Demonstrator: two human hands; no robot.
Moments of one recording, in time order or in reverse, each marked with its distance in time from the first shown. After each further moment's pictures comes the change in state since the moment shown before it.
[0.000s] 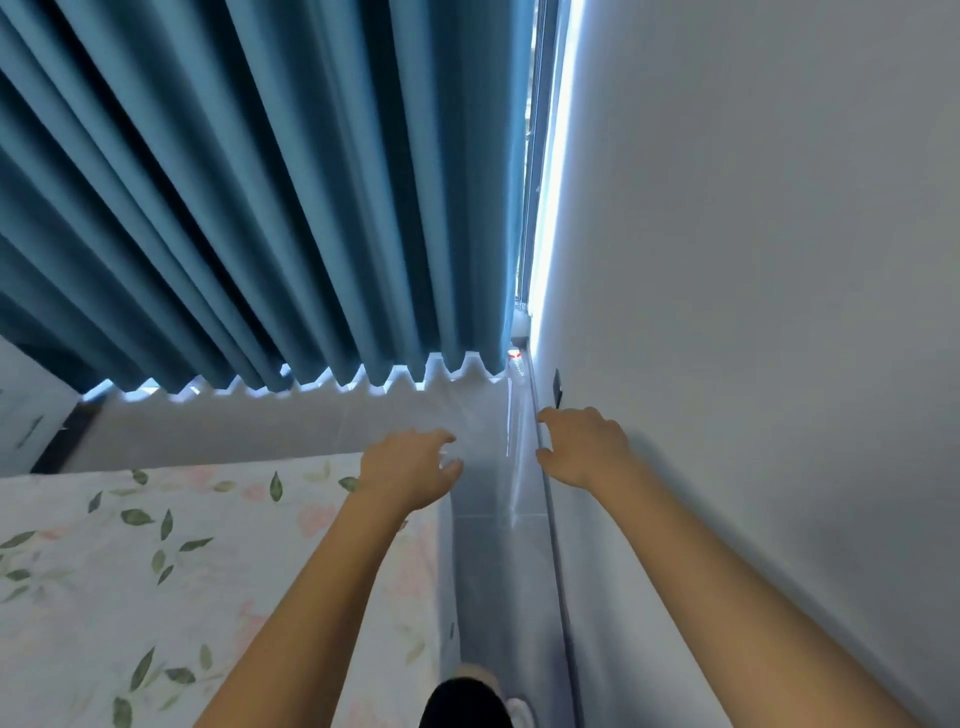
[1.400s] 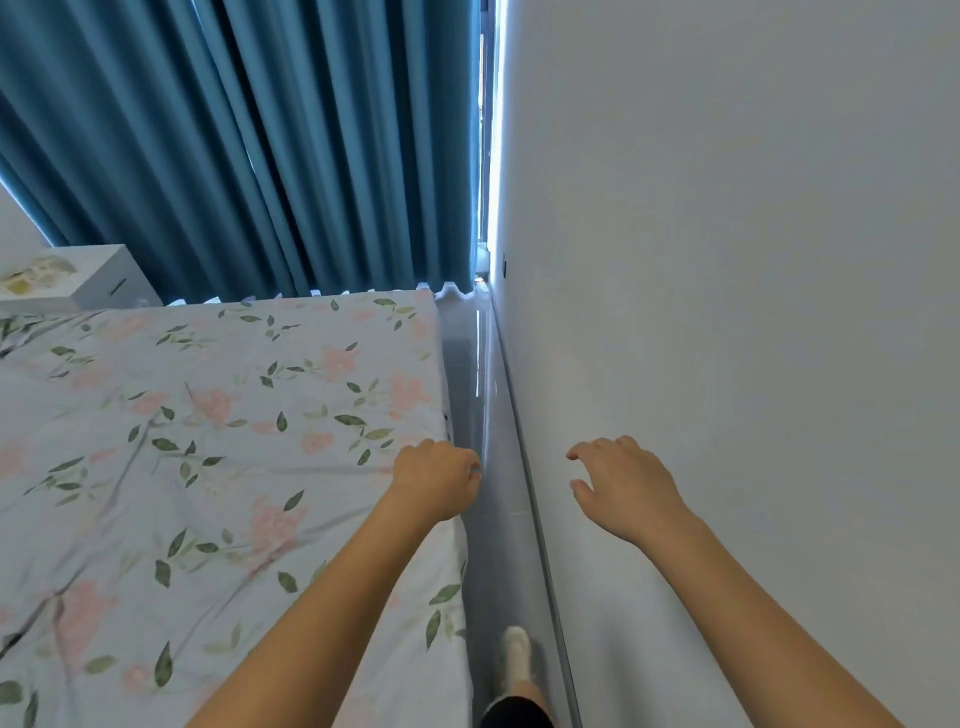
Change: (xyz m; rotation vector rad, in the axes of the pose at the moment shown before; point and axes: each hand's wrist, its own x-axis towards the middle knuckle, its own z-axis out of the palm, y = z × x) left_hand -0.899 0.055 0.270 0.188 0.019 0.223; right_hand -0.940 -0.110 0.318 -0.005 0.213 0.025
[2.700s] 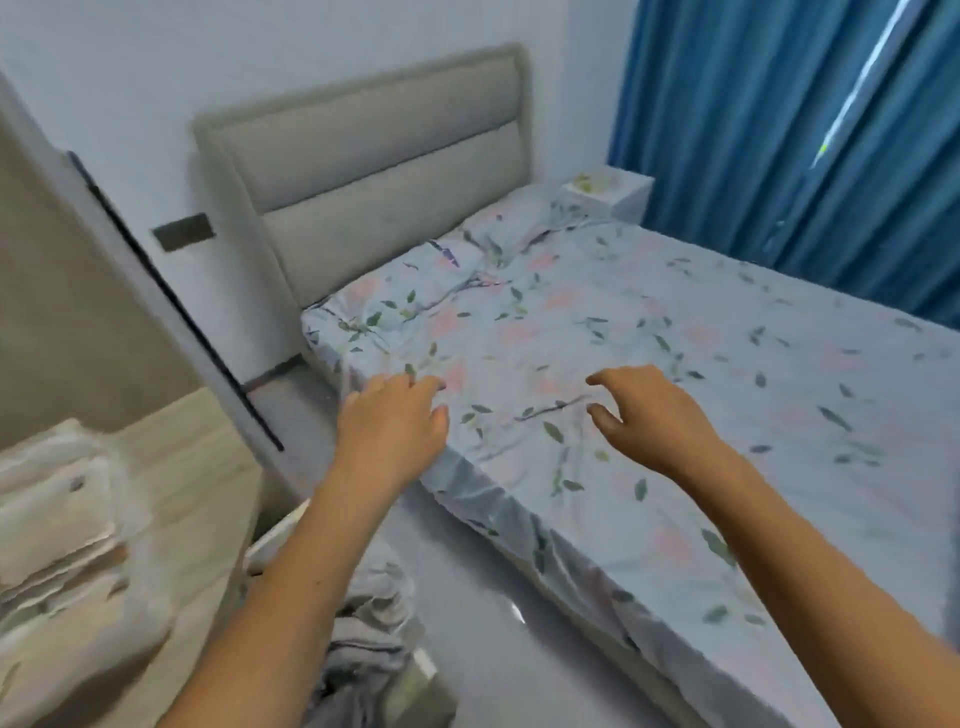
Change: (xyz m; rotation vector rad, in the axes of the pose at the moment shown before) left_hand -0.735 -0.434 0.082 -0.177 0.325 -1.061; right_hand -0.254 -0.727 0.033 0.061 -0.009 -0.881
